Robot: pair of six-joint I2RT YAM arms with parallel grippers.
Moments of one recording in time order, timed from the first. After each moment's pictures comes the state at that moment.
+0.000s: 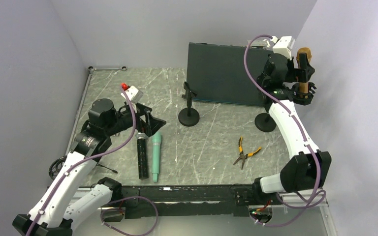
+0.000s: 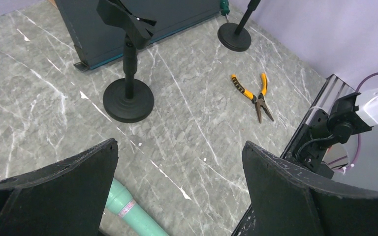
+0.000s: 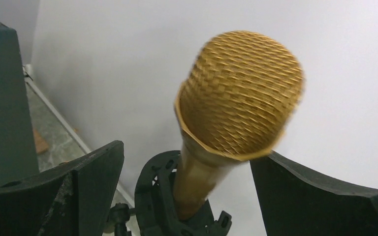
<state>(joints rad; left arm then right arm) -0.40 0.81 0.95 -0.35 0.50 -0.16 0.13 1.37 1.30 0.10 1.06 -0.61</state>
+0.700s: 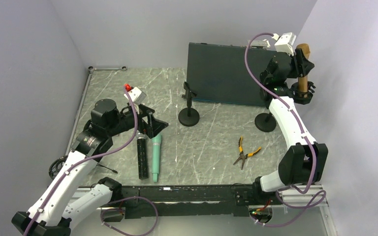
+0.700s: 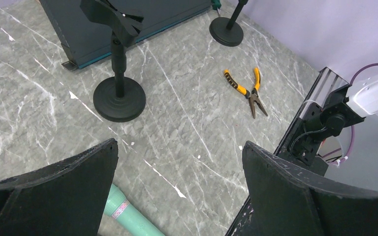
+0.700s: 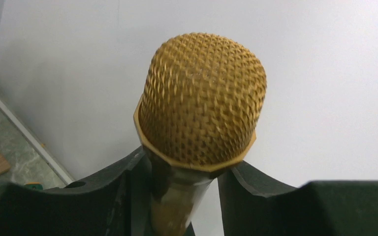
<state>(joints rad) -0.45 0.83 0.95 -0.35 0.50 -0.16 0.07 1.46 1.31 0.30 1.04 -0.83</state>
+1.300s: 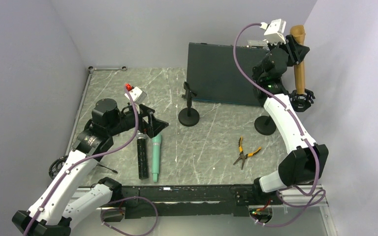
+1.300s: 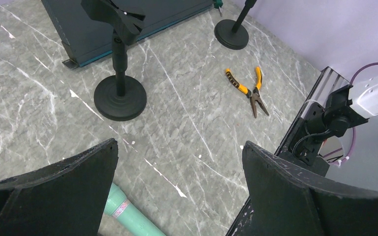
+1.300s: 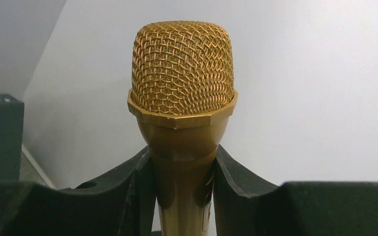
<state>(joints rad) -0.45 0.84 0.95 -0.35 0.50 -0.16 0.20 1.46 1.41 0.45 1.02 -1.06</state>
